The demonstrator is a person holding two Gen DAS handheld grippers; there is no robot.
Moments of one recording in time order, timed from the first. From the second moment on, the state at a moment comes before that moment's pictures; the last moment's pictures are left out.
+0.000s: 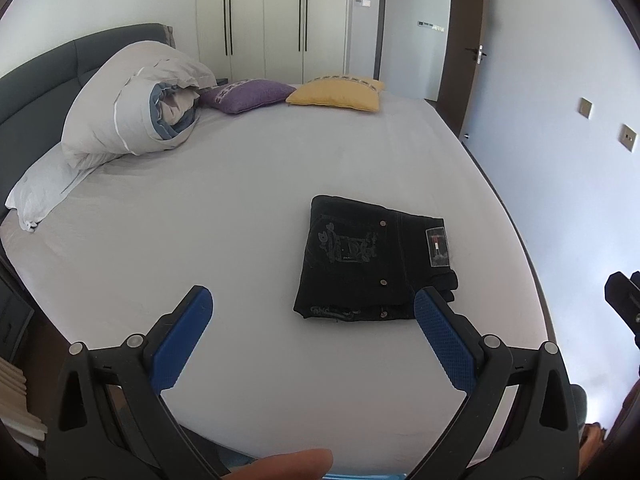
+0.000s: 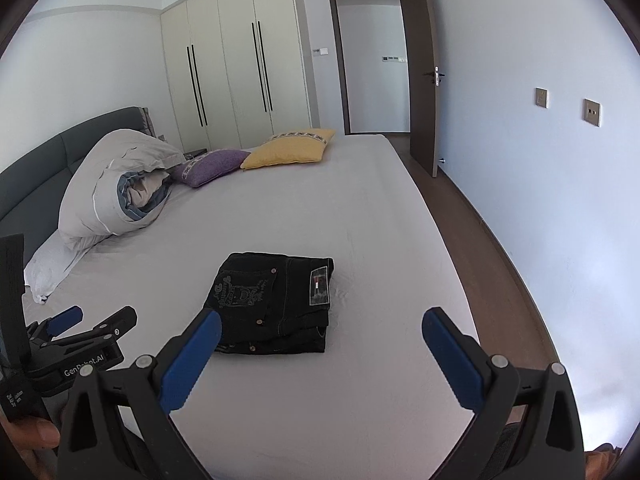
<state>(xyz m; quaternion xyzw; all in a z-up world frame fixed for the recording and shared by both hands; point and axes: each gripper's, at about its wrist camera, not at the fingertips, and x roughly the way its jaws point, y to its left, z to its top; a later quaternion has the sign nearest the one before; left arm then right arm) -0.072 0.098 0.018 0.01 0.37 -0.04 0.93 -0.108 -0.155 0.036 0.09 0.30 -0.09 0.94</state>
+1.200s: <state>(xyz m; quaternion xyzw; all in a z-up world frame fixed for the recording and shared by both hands) -0.058 0.094 -0.006 0.01 0.39 -0.04 0.92 -0.096 -0.154 0.016 0.09 0.34 -0.08 0.93</state>
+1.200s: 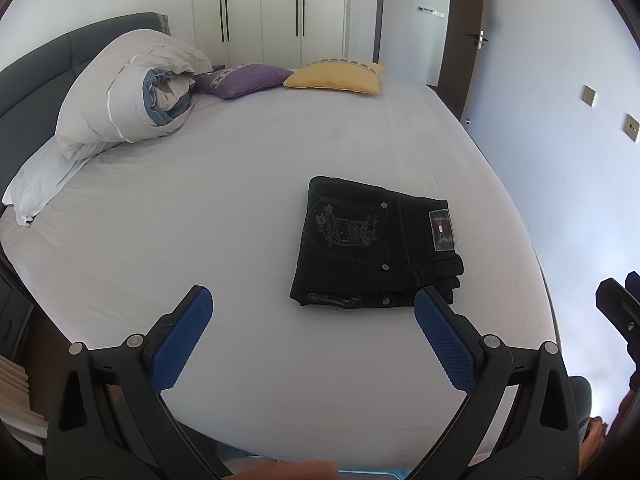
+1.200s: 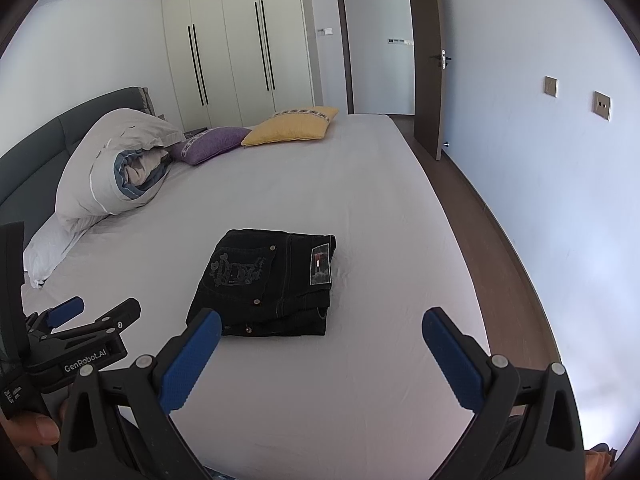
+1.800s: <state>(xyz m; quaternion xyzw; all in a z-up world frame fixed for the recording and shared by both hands) -0.057 0.095 -0.010 0.01 0.39 -0.04 0.92 -0.095 -0.154 0.012 0.09 0.34 -0.08 0.93</state>
